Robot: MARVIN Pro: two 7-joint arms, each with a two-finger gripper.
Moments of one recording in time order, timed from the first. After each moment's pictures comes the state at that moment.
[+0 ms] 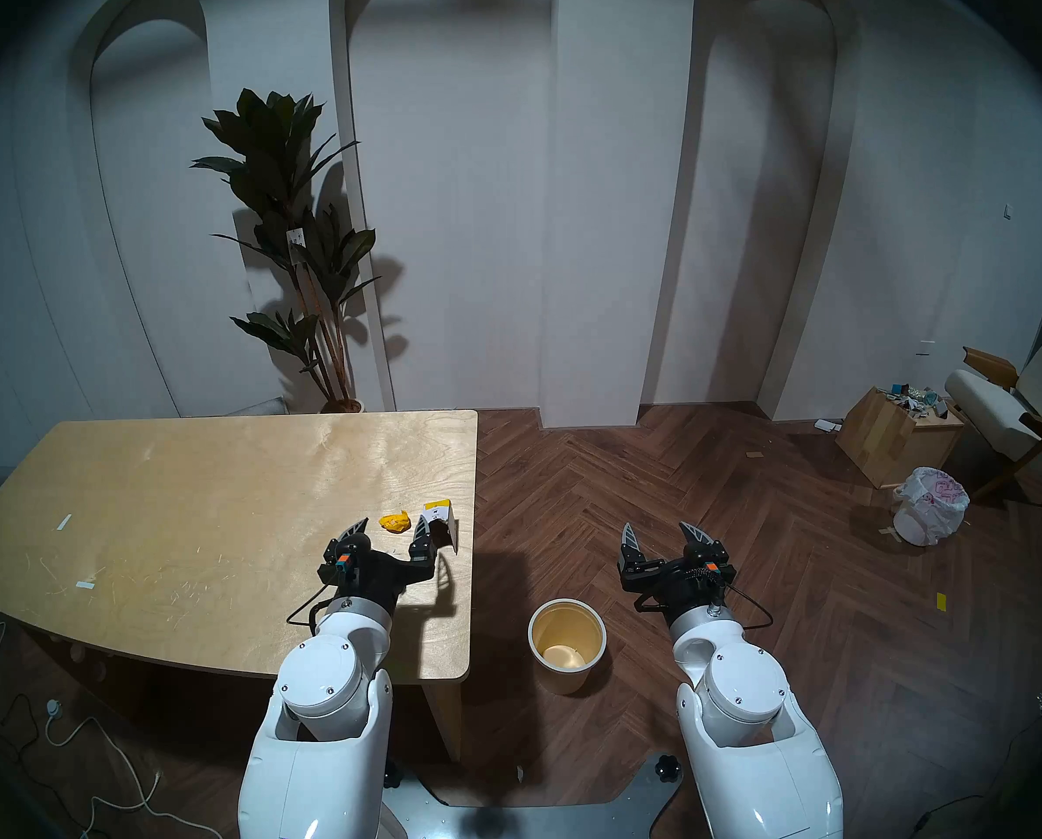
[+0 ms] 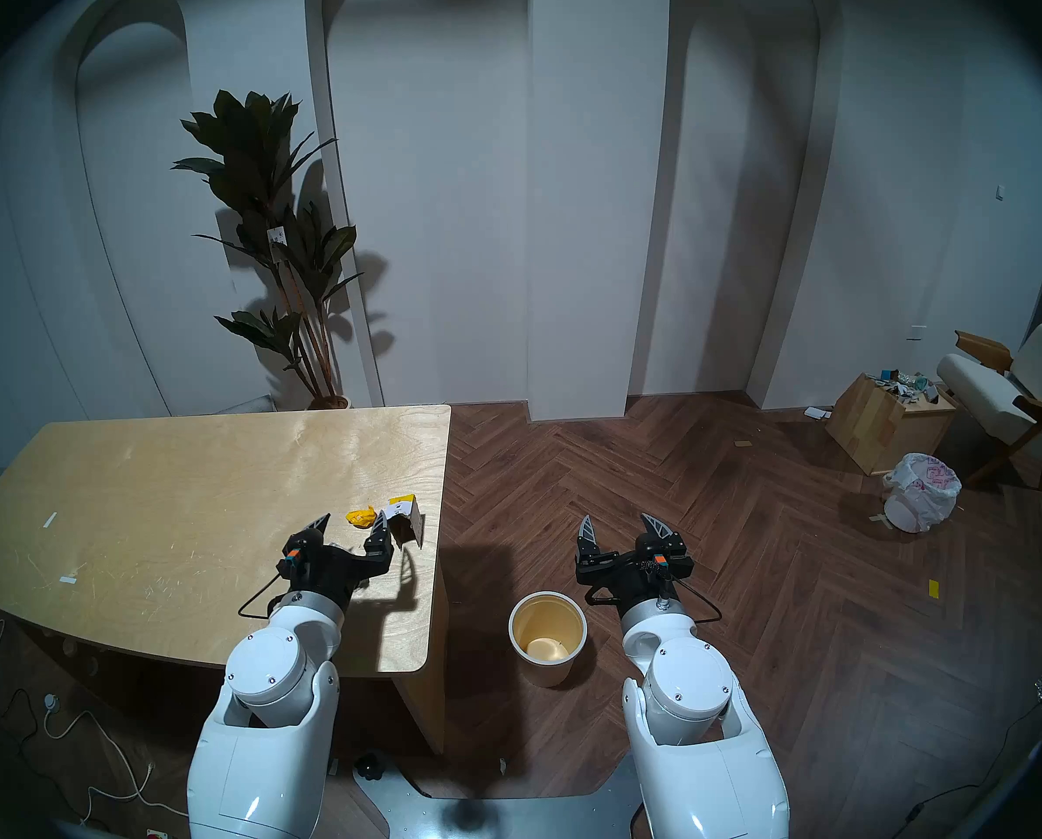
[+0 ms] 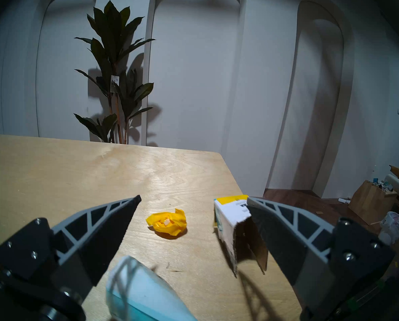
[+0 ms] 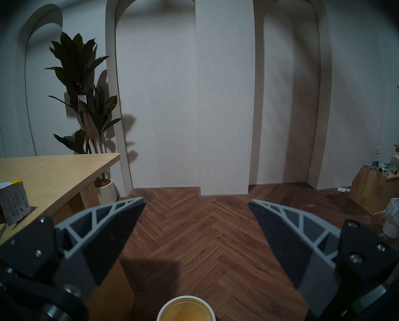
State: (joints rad) left arm 1.88 -1.62 -1.65 -1.81 -0.06 0.04 -0.05; right arm -1.90 -1.56 1.52 -1.78 0.04 -0.01 0.03
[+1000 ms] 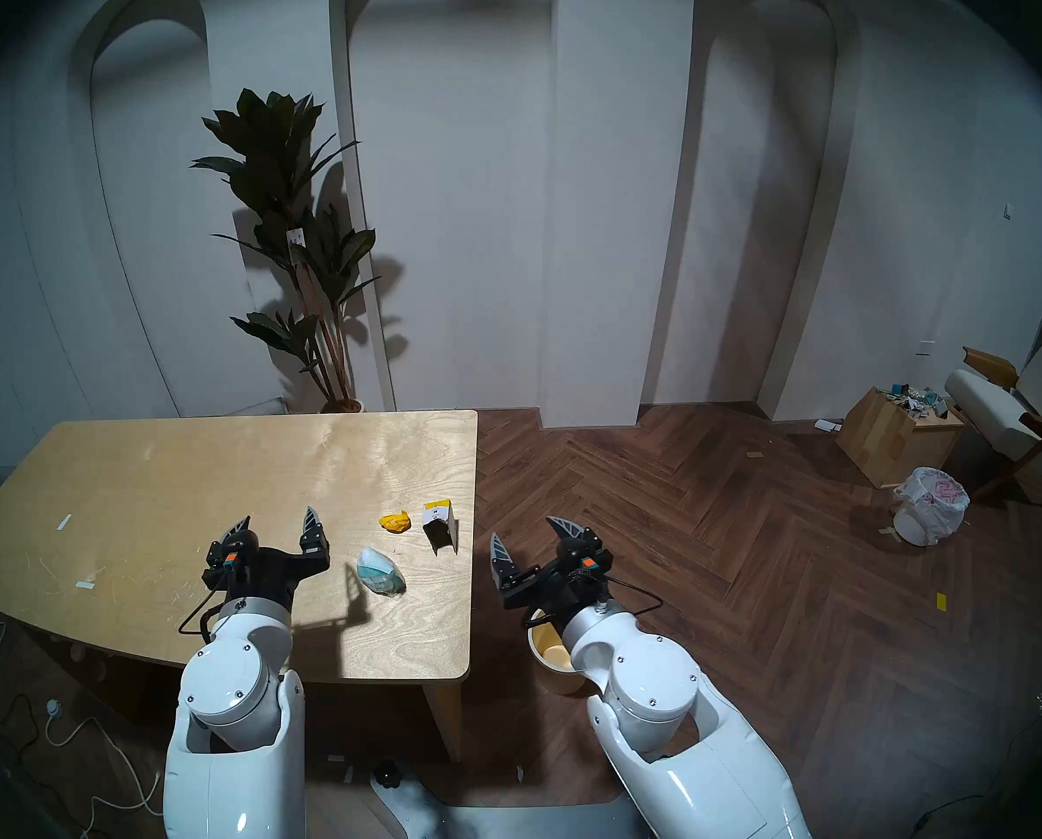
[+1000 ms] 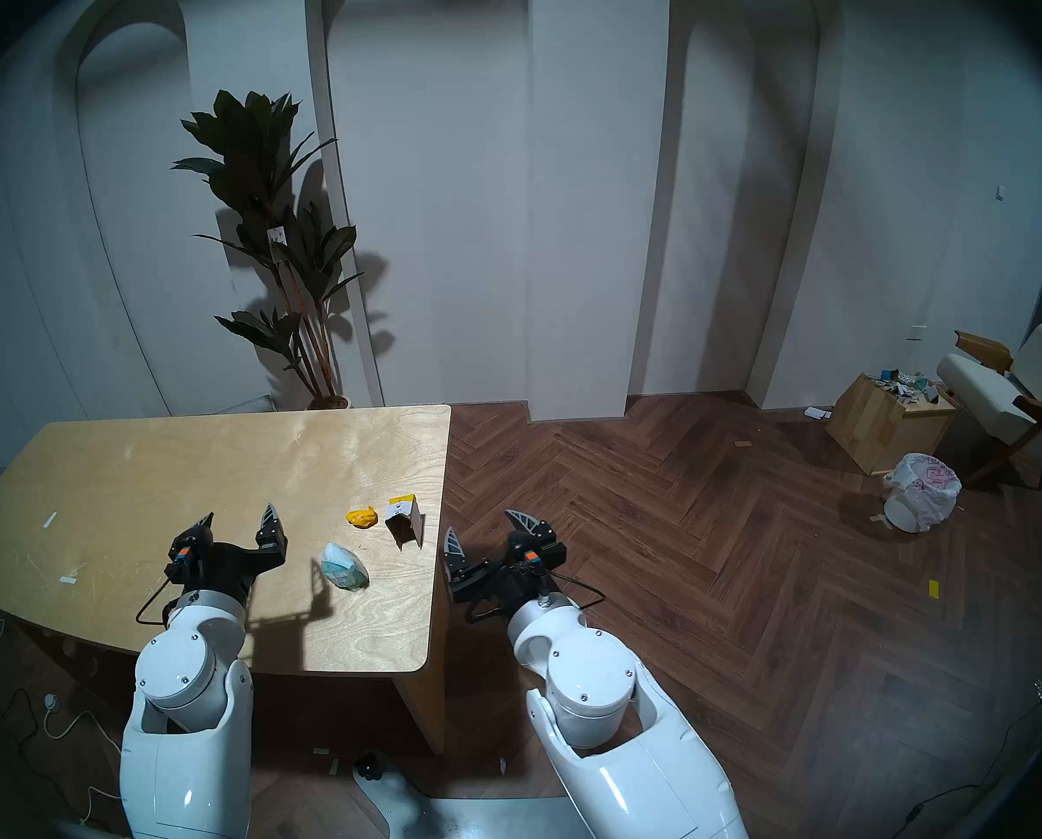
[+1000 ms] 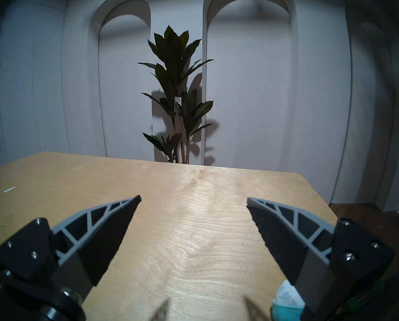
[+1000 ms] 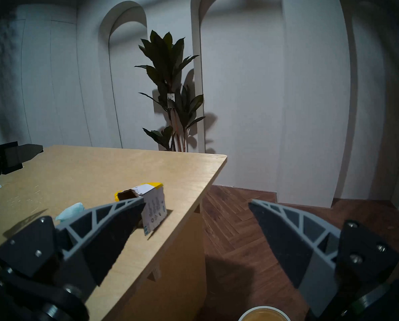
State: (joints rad) left arm 1.96 -1.58 -1.85 -1.95 -0.08 0.08 0.04; right arm -1.75 -1.45 1.10 -1.75 0.09 0.08 -0.01
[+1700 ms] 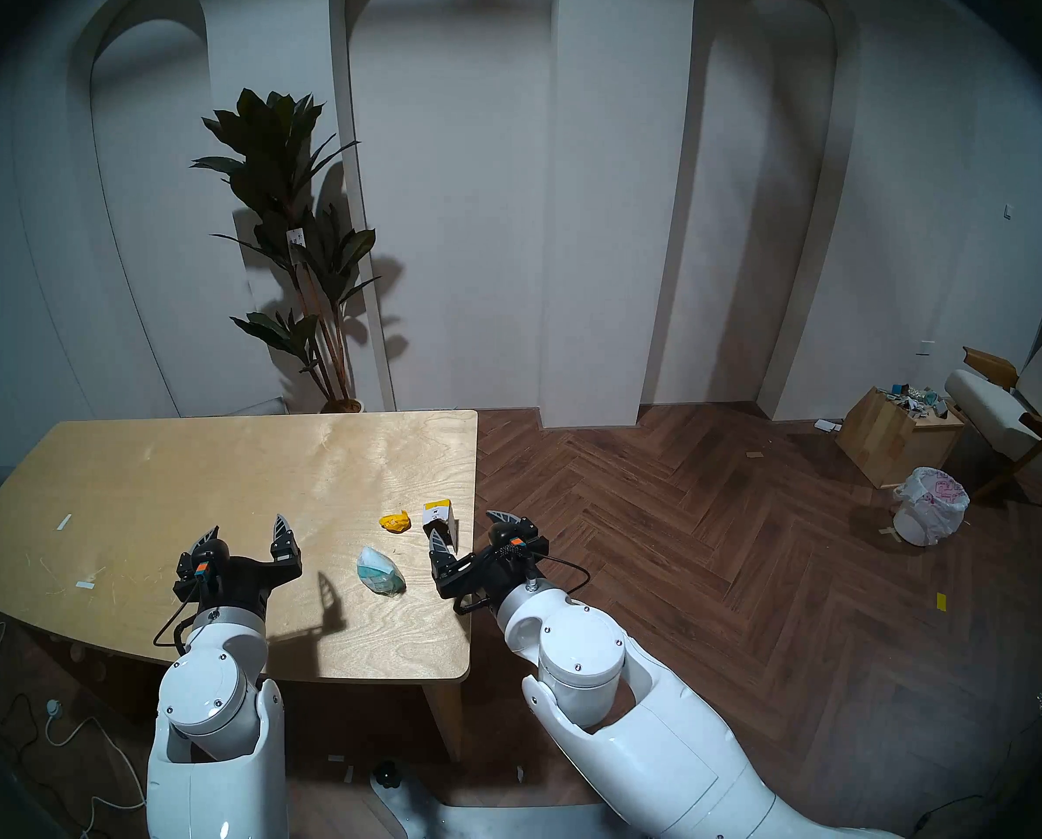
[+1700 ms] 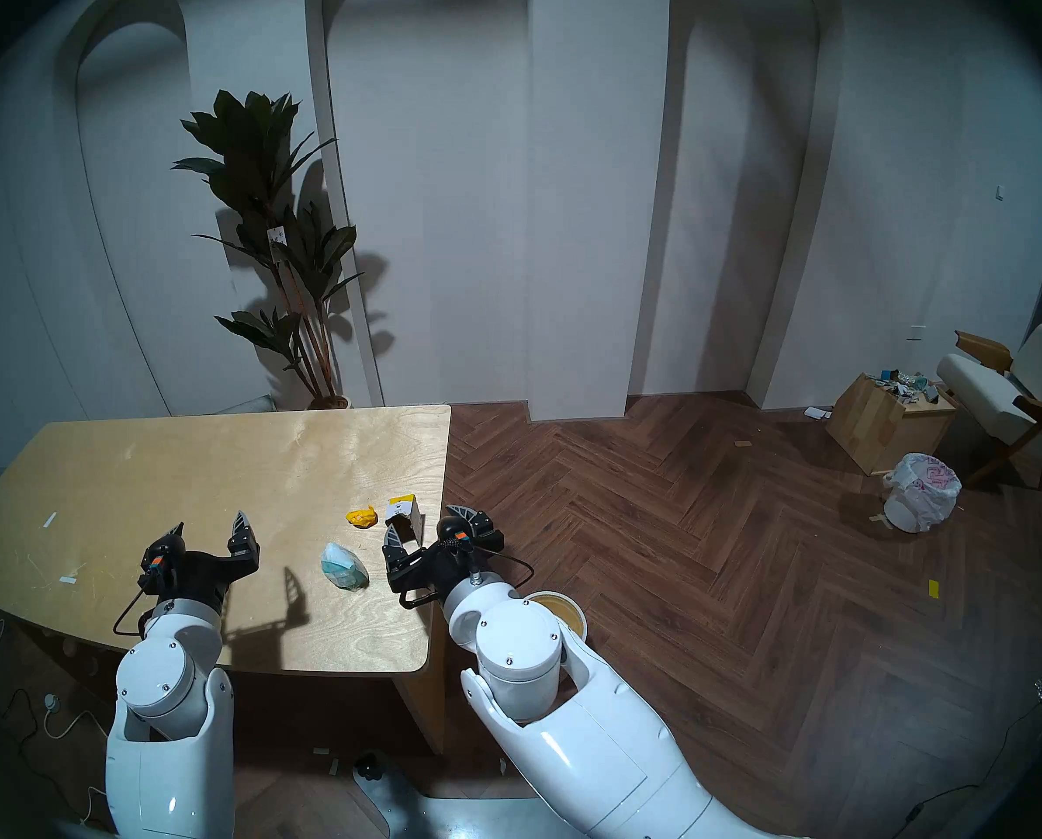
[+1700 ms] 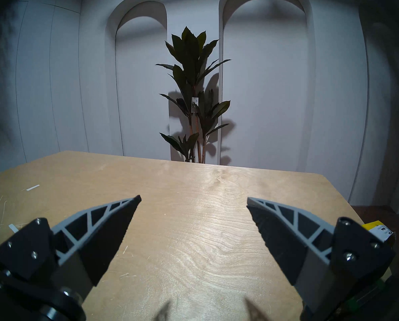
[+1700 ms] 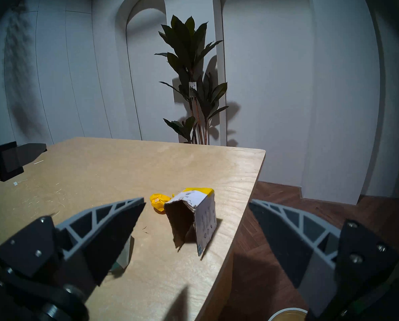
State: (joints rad) left arm 1.99 -1.58 -1.88 -1.96 -0.11 0.07 0.07; right arm -1.54 -1.47 0.90 -1.59 0.23 0.16 -0.14
